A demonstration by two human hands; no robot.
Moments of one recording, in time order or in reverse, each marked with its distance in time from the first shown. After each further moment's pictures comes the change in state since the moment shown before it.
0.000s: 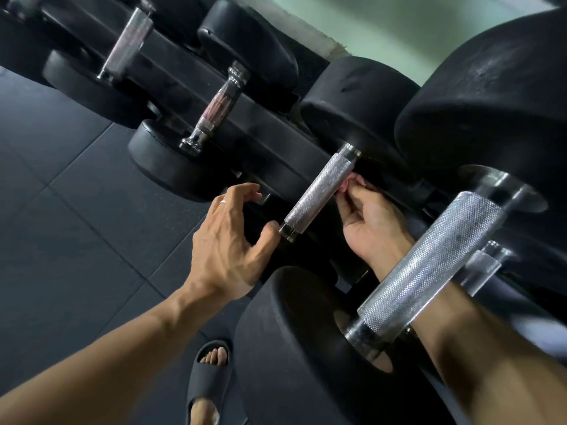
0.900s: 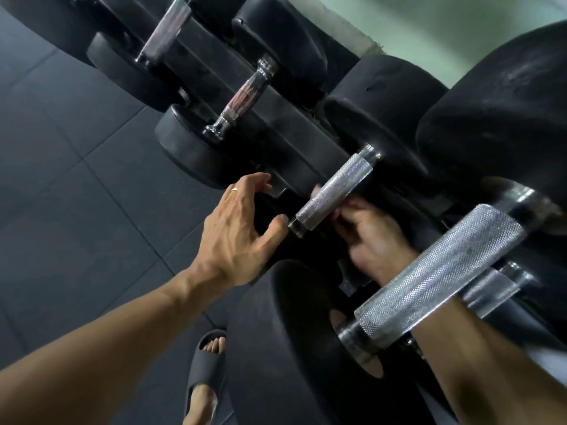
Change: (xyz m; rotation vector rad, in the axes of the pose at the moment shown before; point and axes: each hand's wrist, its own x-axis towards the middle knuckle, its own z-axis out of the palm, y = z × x) left_hand -0.002 0.001 0.000 0.025 0.001 -0.040; right_hand -0.008 0.021 -0.007 -0.357 -0.117 0.214
